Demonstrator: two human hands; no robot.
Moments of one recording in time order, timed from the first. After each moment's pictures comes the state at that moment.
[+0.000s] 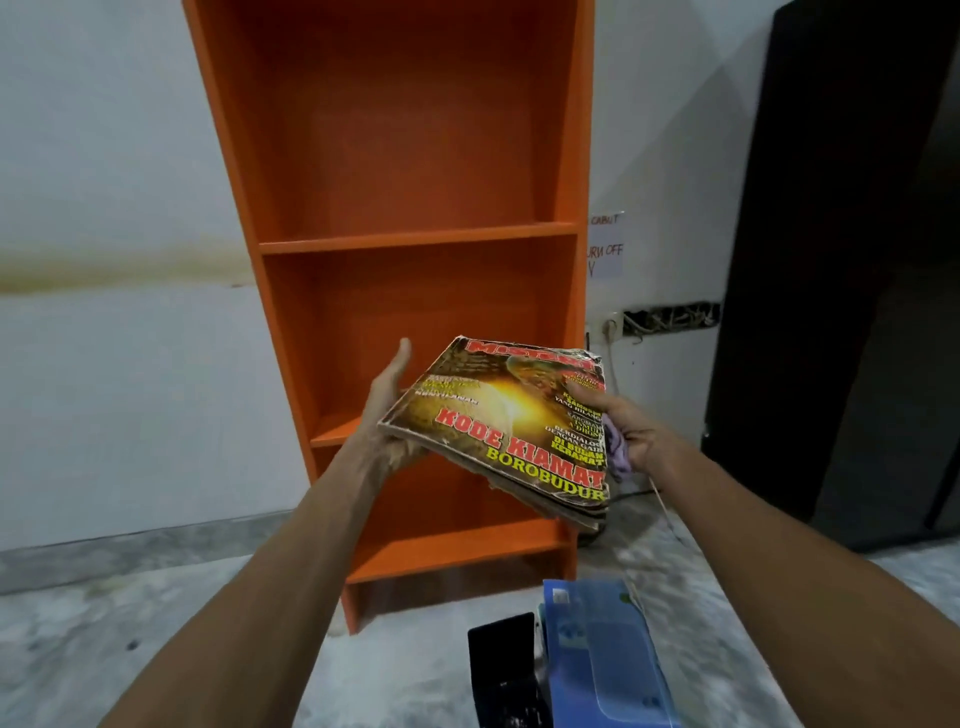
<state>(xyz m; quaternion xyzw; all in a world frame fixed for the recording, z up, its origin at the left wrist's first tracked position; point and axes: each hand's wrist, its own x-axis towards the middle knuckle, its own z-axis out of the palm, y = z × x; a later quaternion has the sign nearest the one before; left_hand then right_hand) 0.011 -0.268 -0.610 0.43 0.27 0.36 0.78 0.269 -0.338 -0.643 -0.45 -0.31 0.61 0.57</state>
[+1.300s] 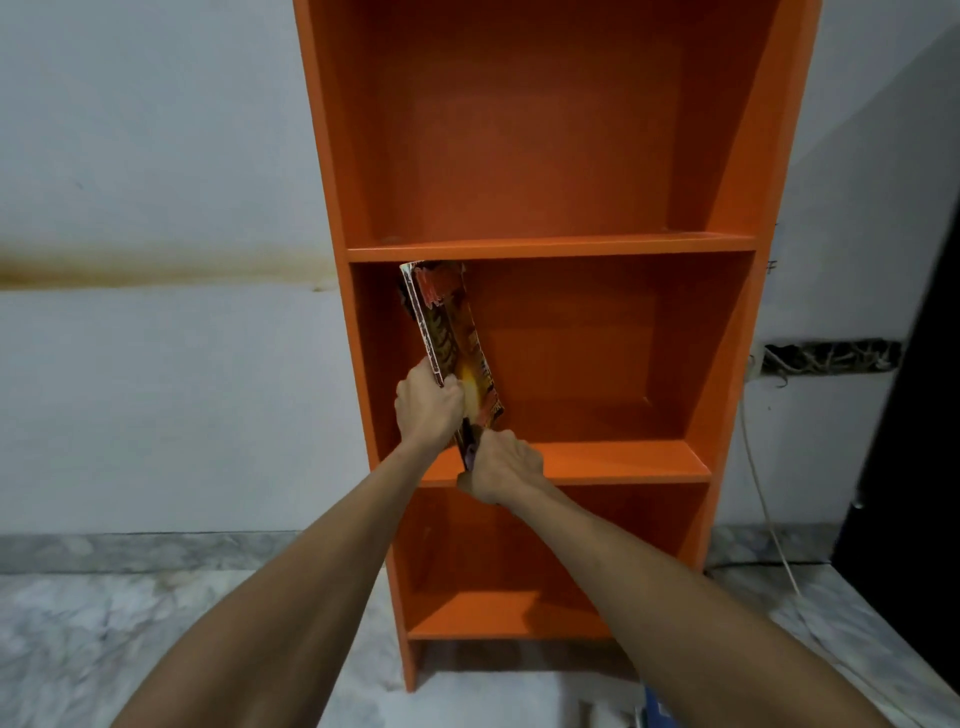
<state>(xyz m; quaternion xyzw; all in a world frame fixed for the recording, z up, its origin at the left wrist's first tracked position) -0.030 -0.109 -0.614 0.62 0.56 0.53 0.16 0.060 -0.148 -0.648 -0.72 -0.67 0.09 0.16</state>
